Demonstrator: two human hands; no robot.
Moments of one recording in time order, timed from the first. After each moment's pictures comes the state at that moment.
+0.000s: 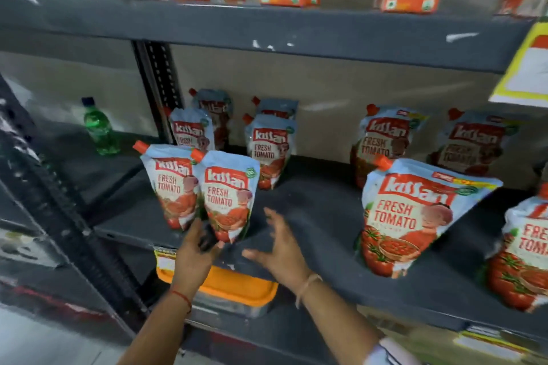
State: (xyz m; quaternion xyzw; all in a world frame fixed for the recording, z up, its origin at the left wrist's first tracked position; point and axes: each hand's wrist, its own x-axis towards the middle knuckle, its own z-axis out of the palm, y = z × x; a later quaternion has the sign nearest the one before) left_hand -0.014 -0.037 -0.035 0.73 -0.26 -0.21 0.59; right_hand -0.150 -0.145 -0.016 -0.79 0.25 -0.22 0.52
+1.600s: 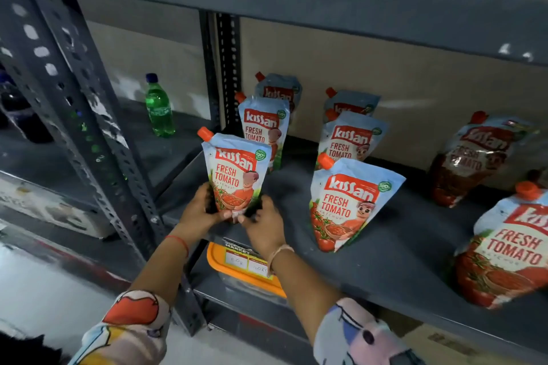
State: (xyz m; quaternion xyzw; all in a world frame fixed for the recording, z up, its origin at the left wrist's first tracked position) left_hand 0.148 0.006 -0.023 0.72 -0.31 -0.28 0.56; right_hand 0.032 -0.081 -0.024 -0.75 0.34 -0.21 0.52
